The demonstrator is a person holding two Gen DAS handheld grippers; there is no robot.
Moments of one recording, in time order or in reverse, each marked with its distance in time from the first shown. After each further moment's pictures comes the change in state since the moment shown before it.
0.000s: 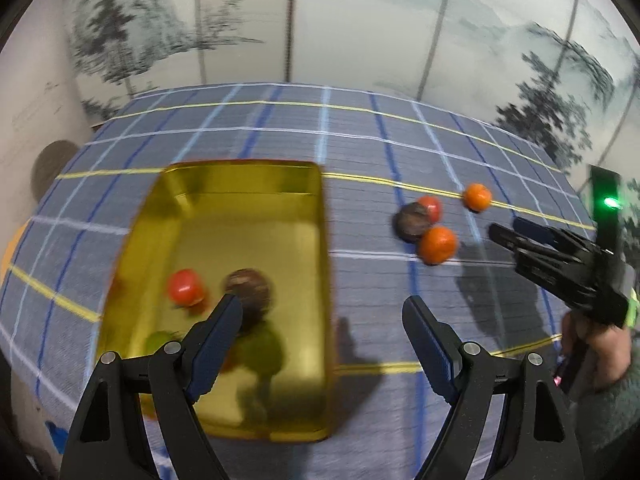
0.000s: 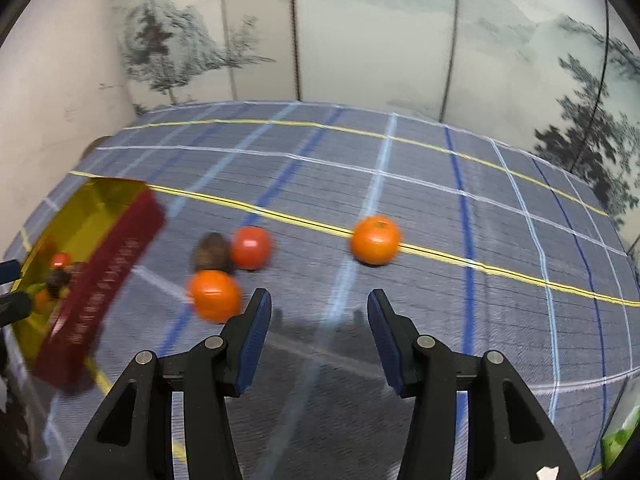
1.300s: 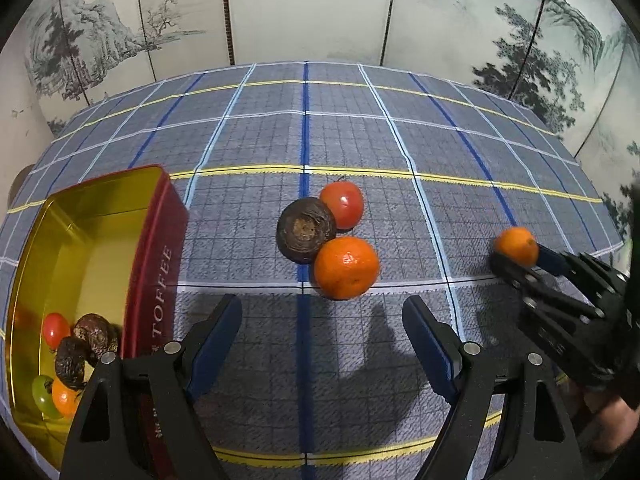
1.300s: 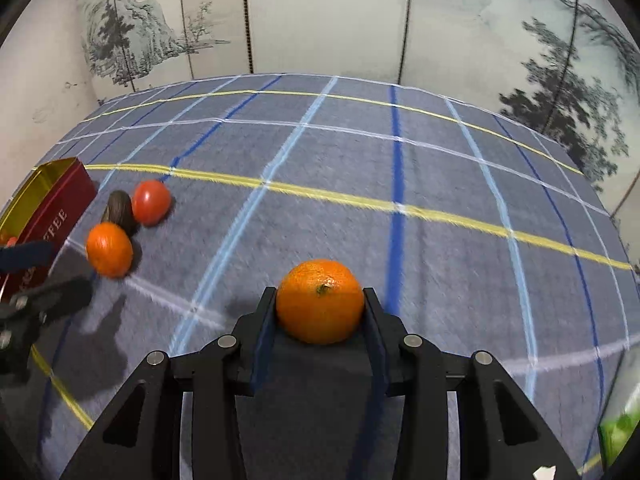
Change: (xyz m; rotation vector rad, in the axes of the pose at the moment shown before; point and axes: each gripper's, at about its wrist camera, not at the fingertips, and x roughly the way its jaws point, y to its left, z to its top) left arm 0.091 -0.097 0.017 0.095 0.055 -0.017; right arm 0.012 -0.052 -0.038 0.059 0.051 -0.093
